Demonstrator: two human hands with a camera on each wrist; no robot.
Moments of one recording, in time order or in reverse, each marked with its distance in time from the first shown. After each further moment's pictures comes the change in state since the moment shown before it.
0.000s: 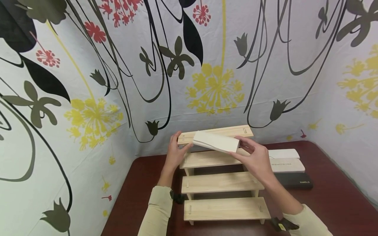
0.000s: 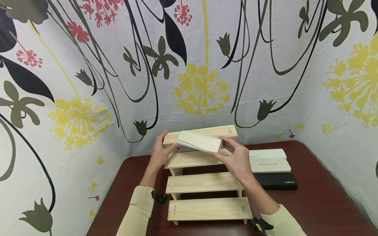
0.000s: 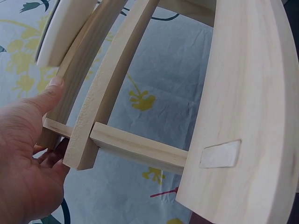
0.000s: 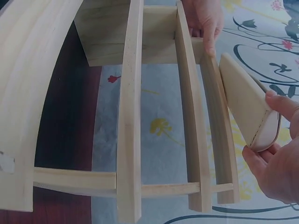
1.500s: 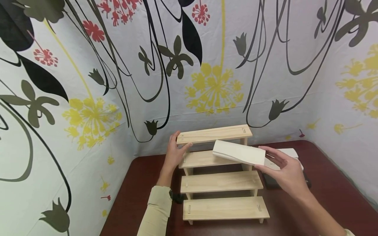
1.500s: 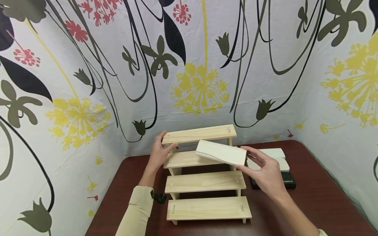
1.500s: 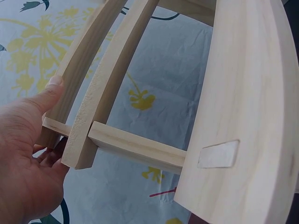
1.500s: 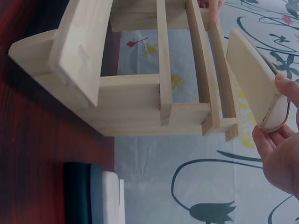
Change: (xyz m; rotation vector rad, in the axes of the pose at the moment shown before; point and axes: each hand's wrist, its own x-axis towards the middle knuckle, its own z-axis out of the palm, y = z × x) left_hand 0.000 -0.001 0.001 -0.017 0.000 0.003; right_hand -0.040 0.014 -0.074 -0.045 -0.017 -0.021
